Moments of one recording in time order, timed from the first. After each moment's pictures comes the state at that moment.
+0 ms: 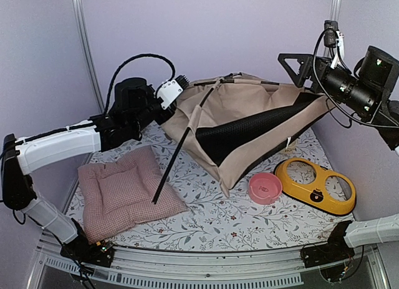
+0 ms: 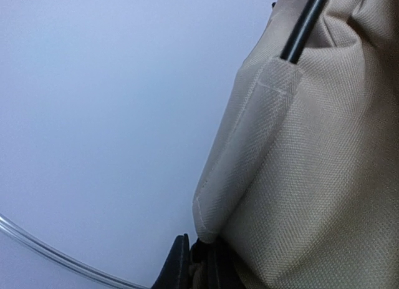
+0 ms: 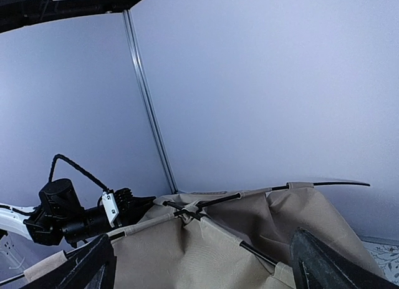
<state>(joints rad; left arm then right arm) -0.78 1.49 1.23 0.15 -0.45 0.74 0.71 1.04 1.43 -0.29 0.05 0.21</state>
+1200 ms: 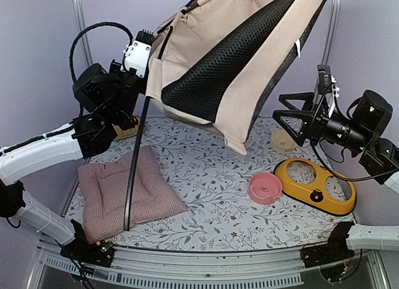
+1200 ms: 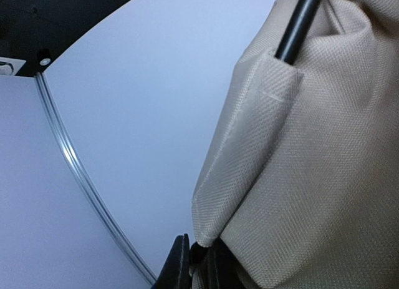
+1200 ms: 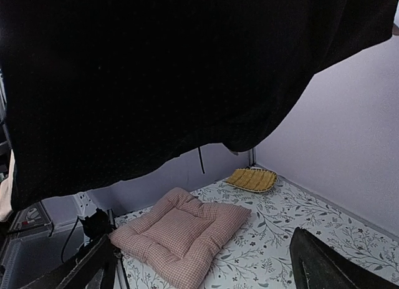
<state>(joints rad) -0.95 1.35 1.26 0.53 -0.84 0.80 0.71 0.82 1.00 -0.05 -0.38 0.18</state>
